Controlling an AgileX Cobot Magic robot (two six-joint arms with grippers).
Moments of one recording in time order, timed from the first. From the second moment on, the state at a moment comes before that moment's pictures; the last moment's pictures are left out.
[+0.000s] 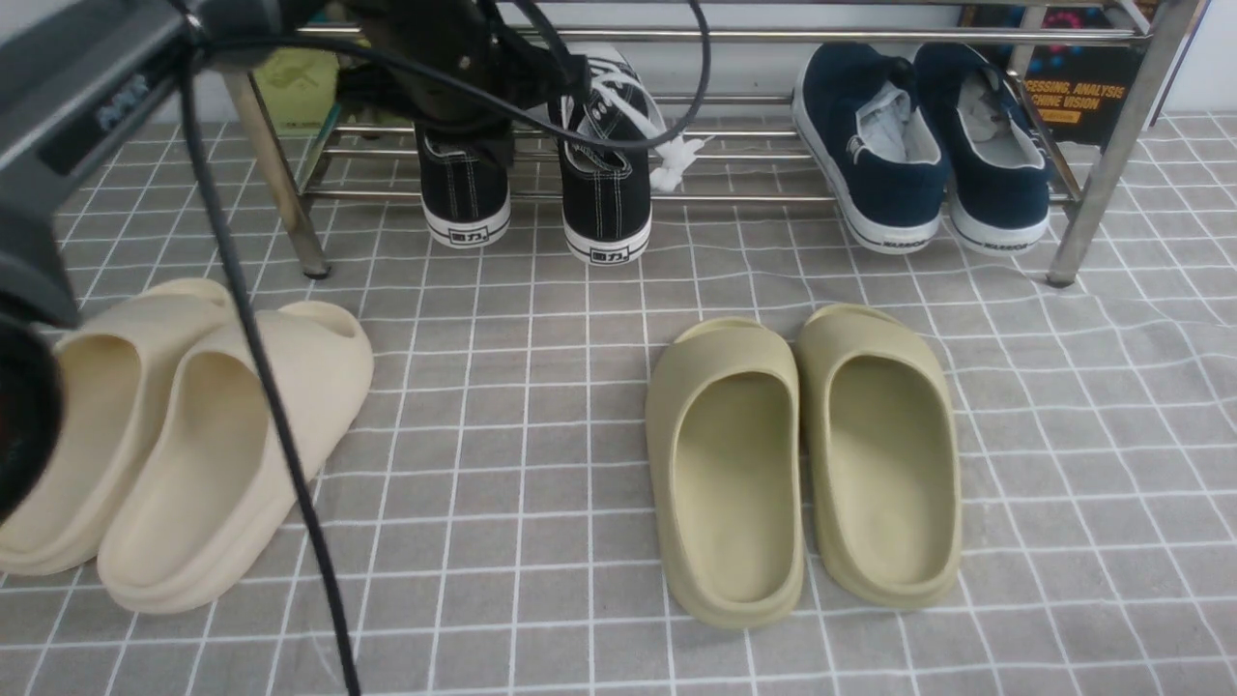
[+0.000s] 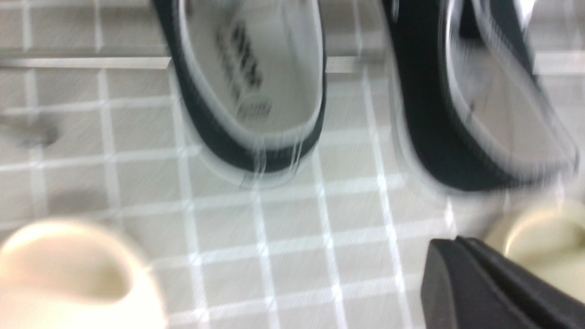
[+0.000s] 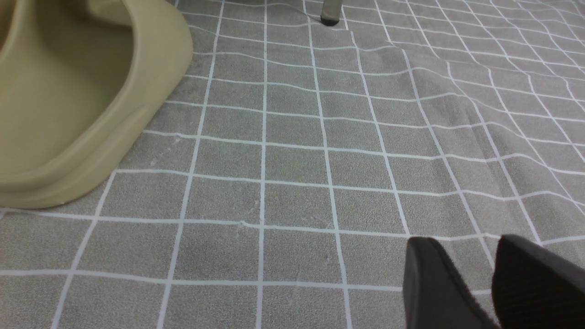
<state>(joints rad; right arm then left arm) -0.12 -0.01 0.01 0.09 0.40 -0.22 -0.34 1.97 -2.02 0.00 1.08 -0.24</state>
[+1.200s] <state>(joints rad) -0.12 -0.01 0.01 0.09 0.40 -0.22 -0.34 0.53 -0.64 -0.33 0.29 0.06</state>
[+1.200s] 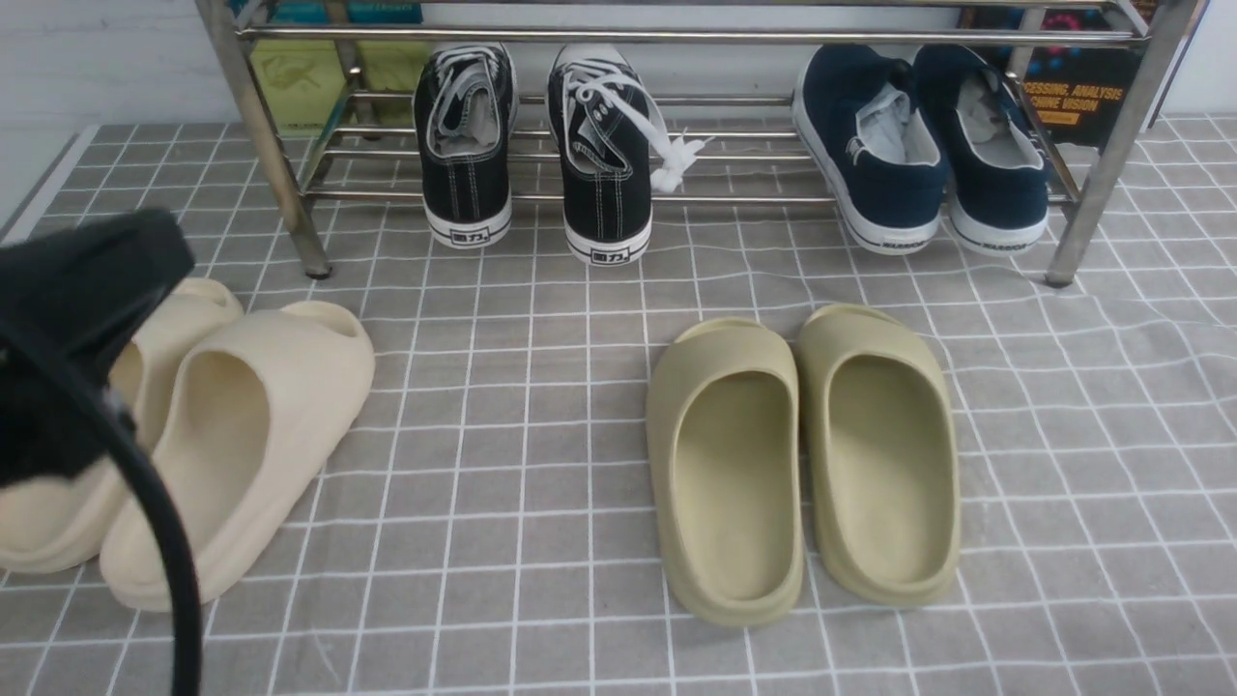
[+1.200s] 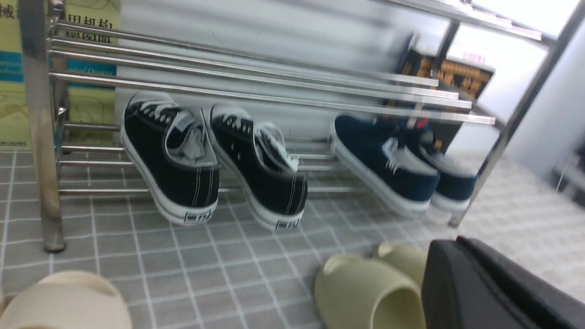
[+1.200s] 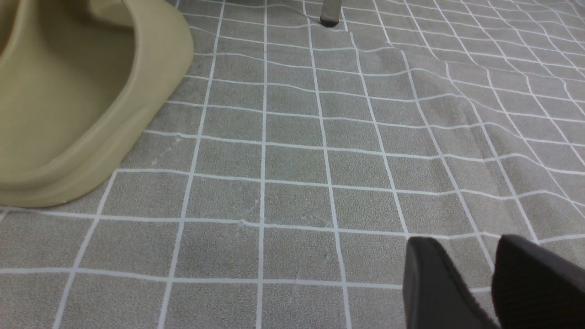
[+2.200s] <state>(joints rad) -0.12 -0.01 0.01 0.09 0.40 -0.22 -0.16 -0.01 -0.18 0.04 0.52 -0.10</state>
